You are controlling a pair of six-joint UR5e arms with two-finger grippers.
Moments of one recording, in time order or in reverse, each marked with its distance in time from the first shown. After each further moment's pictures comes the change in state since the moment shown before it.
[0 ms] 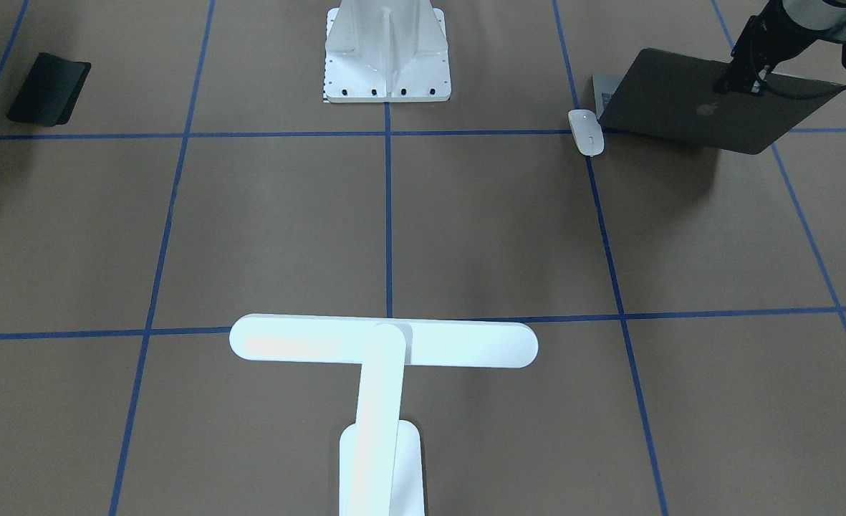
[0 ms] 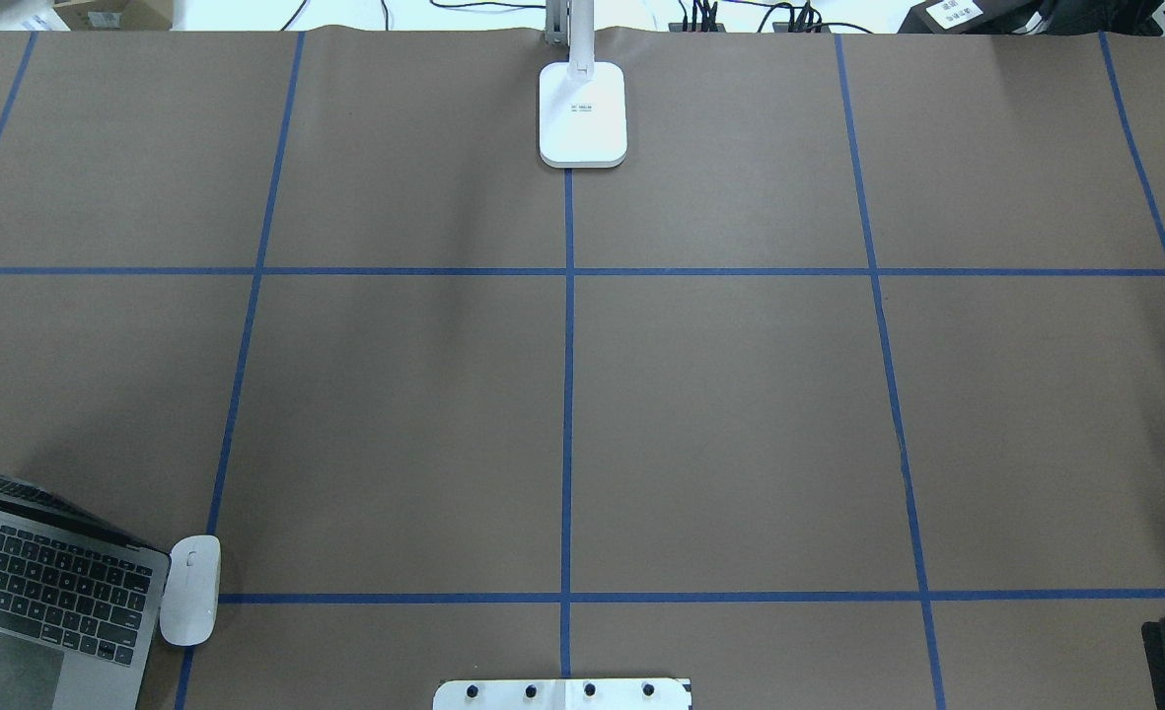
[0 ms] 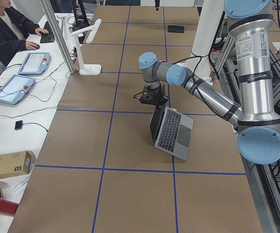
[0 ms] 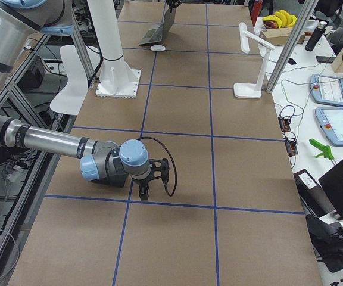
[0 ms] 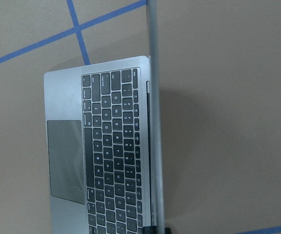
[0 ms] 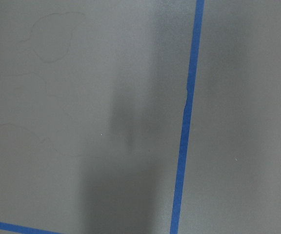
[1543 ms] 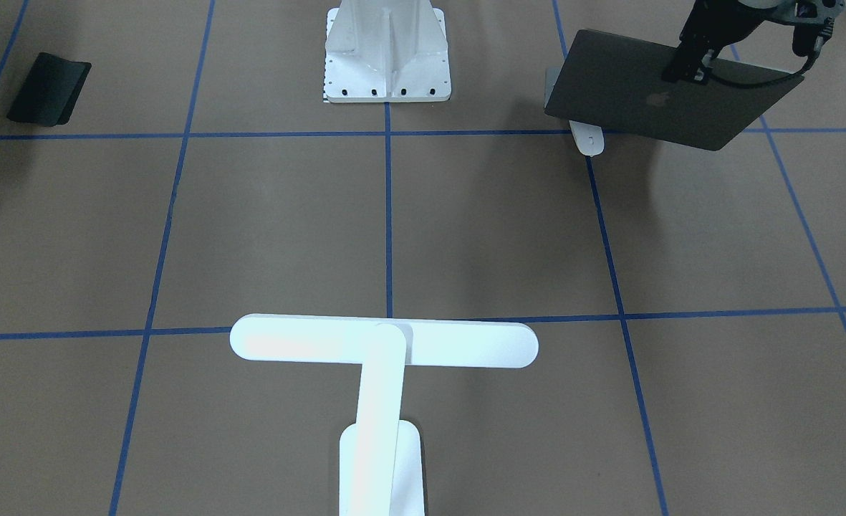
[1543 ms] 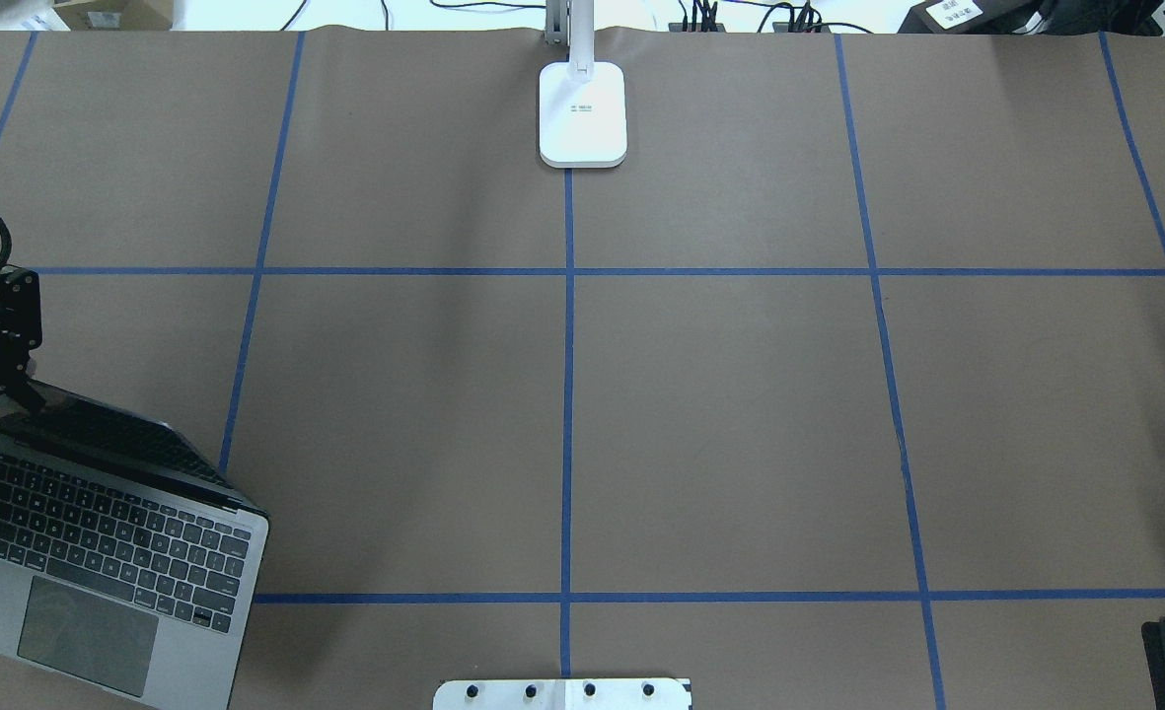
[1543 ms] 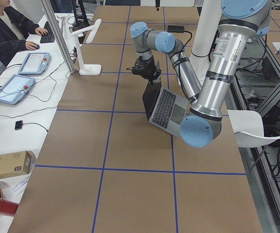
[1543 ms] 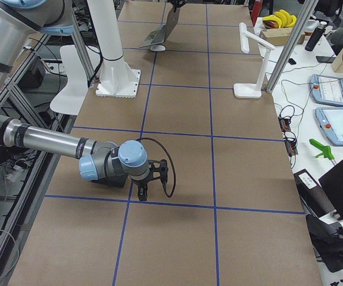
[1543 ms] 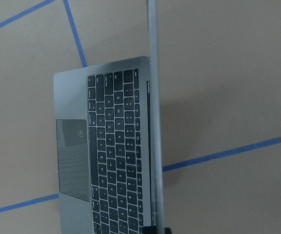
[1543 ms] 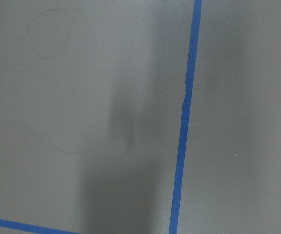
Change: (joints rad) left arm 0.040 -0.435 -0.015 0.437 0.000 -0.007; right arm 0.001 -0.008 0.000 0.000 0.002 0.000
